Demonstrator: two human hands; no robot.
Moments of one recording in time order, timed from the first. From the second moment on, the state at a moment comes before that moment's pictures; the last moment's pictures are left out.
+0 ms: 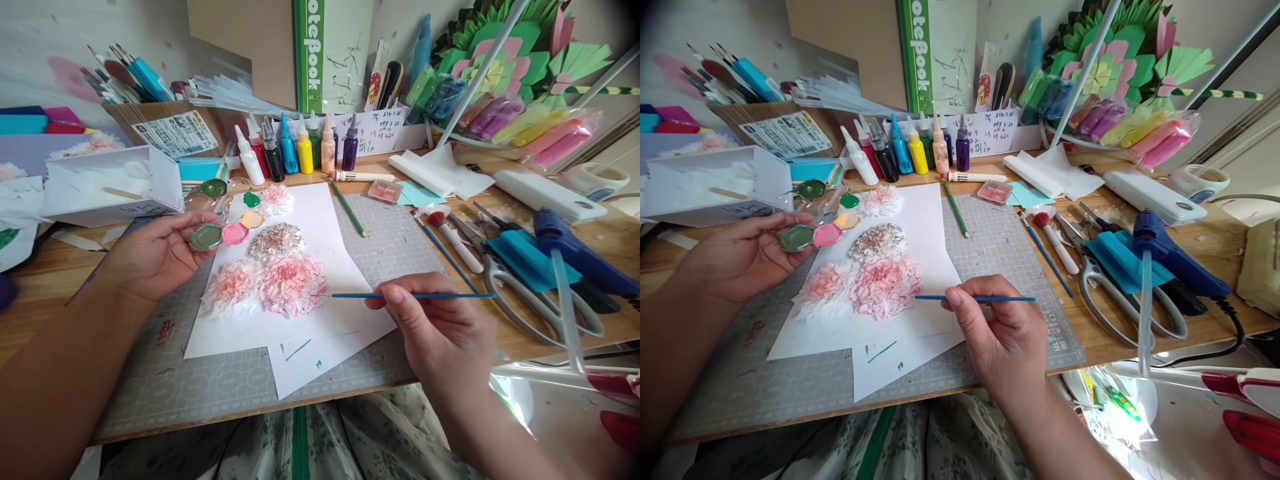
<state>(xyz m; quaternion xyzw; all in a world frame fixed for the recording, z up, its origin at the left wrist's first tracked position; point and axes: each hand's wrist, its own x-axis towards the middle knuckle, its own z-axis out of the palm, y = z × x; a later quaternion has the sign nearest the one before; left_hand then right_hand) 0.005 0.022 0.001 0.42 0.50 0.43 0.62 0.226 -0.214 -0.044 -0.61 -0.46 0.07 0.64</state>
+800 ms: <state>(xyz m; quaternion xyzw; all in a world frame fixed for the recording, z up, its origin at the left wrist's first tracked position) 0.005 0.023 0.000 0.43 0.51 0.42 0.62 0.227 -0.212 -0.043 -0.62 -0.49 0.05 0.62</state>
